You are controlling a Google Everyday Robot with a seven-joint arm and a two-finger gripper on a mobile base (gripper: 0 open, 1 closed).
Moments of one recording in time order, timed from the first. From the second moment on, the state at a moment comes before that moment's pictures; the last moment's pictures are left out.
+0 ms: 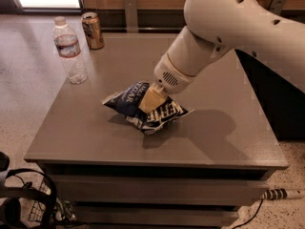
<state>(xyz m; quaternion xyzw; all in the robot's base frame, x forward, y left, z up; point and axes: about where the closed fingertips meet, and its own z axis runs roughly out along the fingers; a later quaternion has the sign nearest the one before) 0.510 -0.001 0.855 -0.51 0.82 0.17 0.18</state>
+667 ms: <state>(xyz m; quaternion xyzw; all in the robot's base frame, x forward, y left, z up) 0.602 -0.037 0.881 -0.46 0.84 0.16 0.24</state>
